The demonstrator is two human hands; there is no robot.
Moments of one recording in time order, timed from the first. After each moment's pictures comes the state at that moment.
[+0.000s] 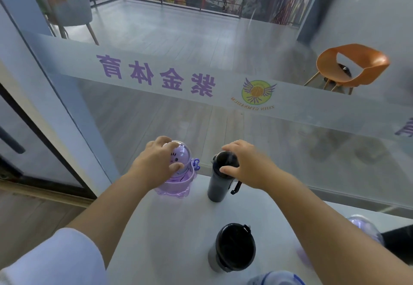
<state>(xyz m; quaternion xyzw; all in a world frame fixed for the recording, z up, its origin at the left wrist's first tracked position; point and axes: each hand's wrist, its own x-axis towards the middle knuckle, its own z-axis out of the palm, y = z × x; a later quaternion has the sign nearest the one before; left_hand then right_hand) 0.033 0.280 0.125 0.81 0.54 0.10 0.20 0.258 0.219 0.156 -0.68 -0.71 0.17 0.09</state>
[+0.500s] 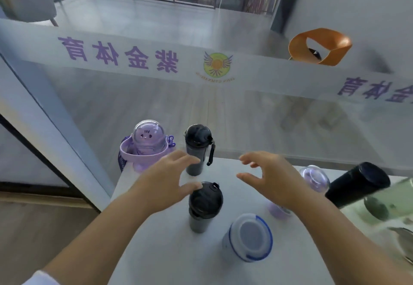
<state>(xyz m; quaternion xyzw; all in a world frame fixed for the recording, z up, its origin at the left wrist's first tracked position) 0.072 0.152 0.144 0.88 0.39 0.13 0.24 0.300 0.069 0.163 -0.73 -0.65 0.13 0.16</state>
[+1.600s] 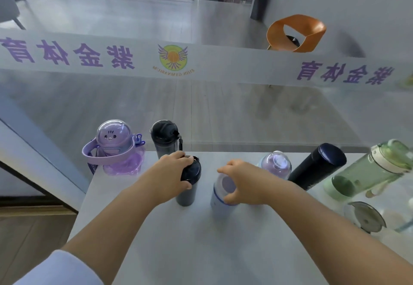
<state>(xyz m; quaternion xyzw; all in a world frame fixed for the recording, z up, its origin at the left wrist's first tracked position) 0.150 0.145 0.128 0.90 0.37 -0.01 0.23 0.333 0.048 0.146 -0.71 -0.66 0.24 -0.05</state>
